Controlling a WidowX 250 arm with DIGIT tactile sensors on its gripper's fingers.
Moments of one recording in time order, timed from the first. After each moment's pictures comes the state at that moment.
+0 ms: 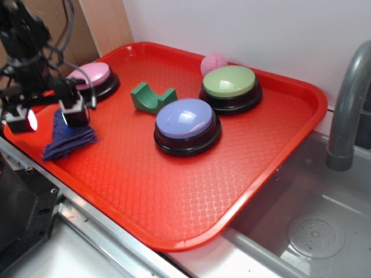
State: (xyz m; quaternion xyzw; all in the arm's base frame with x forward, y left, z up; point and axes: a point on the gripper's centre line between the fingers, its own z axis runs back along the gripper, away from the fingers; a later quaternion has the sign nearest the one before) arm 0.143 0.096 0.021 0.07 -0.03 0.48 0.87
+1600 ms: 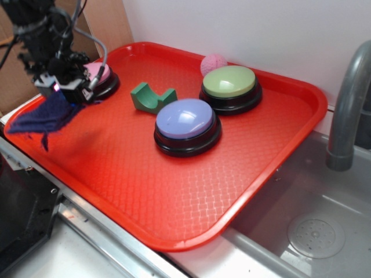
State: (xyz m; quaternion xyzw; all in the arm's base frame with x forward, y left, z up) arm 0.176 0.046 0.087 -0.01 -0.07 0.13 0.99
